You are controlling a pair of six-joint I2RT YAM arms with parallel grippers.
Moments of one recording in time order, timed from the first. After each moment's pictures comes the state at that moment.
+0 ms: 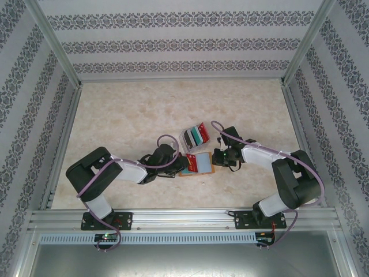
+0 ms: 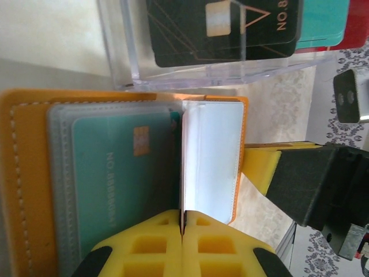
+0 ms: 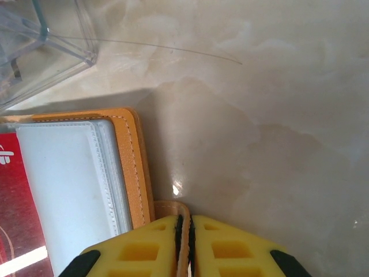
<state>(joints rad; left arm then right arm) -0.79 1.70 0.57 0.54 0.23 -1.24 0.41 1.51 0.68 -0.39 -0.27 0.50</state>
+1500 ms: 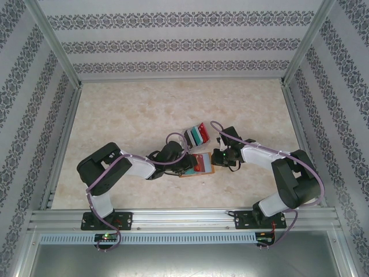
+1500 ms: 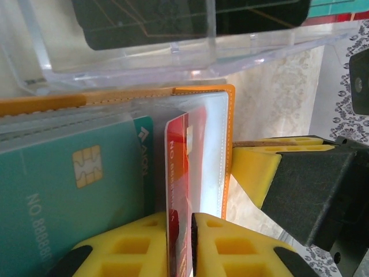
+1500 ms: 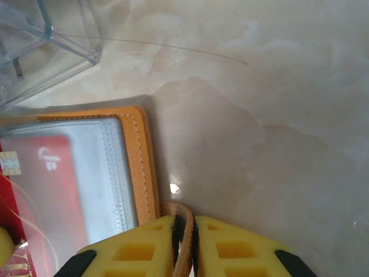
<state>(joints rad) -0.81 1.80 0.70 0.46 0.28 -1.23 0.41 1.51 0.69 -0.39 -0.27 0.50</state>
